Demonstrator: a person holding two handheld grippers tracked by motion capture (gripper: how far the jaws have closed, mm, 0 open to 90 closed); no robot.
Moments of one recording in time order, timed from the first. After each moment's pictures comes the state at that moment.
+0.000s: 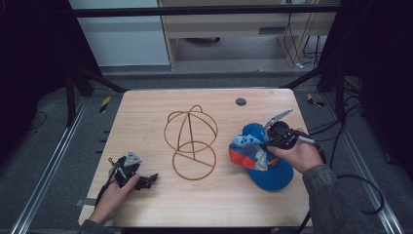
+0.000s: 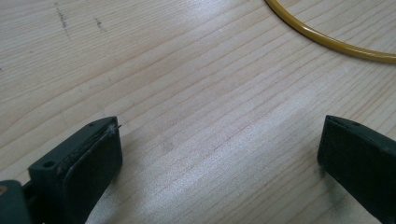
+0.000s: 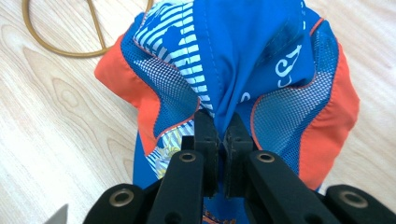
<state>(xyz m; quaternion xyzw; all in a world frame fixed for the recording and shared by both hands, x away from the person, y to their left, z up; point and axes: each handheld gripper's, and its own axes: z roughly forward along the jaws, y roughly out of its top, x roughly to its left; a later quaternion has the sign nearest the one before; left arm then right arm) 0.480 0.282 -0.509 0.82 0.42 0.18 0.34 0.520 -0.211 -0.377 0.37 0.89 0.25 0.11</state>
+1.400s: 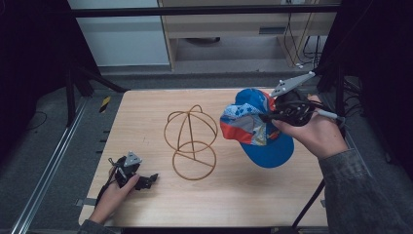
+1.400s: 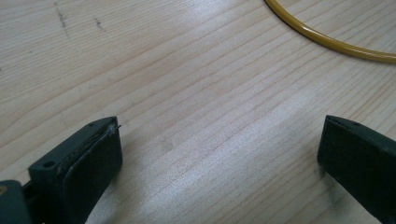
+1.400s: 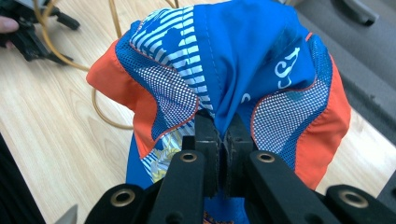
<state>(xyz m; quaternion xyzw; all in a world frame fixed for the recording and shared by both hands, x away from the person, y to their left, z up) 0.480 0.282 -0.509 0.82 0.42 0.18 0.34 0.487 -0.191 -0.236 0.30 0.88 0.33 0.19</state>
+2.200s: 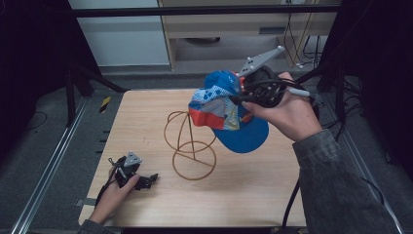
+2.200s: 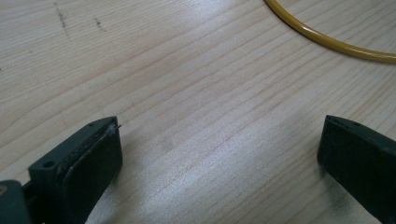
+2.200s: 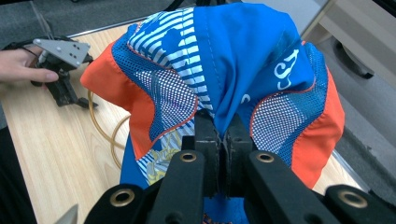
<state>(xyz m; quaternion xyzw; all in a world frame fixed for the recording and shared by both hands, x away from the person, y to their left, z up) 0.480 0.282 -0.509 0.82 0.42 0.18 0.34 0.495 -0.123 -0.185 0.23 0.88 0.36 0.21</state>
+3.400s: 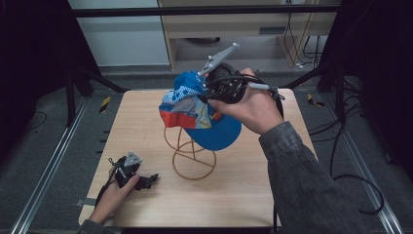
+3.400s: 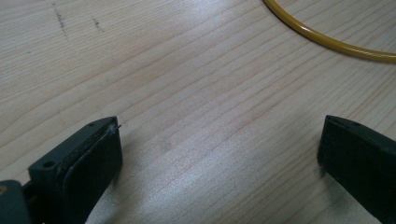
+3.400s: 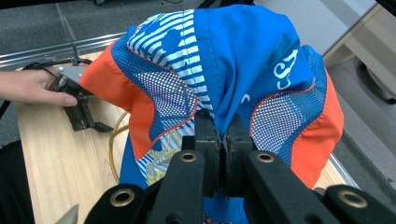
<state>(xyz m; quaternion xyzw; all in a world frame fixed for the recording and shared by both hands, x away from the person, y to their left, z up) 0.479 0.282 -0.509 0.82 0.42 0.18 0.34 0.510 -0.055 -0.187 0.19 0.89 0.37 0.19</state>
